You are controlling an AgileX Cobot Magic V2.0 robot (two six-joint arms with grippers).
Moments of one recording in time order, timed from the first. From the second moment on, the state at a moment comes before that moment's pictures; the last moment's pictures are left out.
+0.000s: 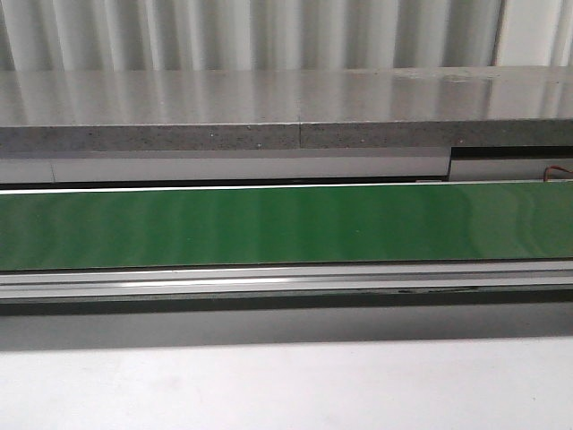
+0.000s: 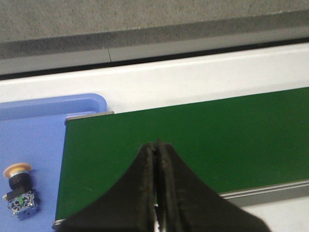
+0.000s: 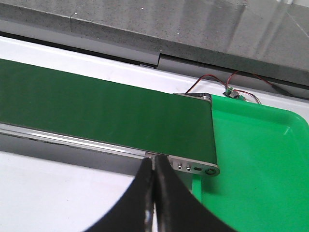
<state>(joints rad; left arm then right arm) -0.08 0.64 -0.69 -0.02 0.62 0.06 -0.01 0.08 -0.52 0.12 0.81 -0.21</state>
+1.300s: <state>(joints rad) -0.05 0.00 0.00 -0.02 0.15 0.06 -0.01 0.08 -0.52 0.12 0.81 -0.21</state>
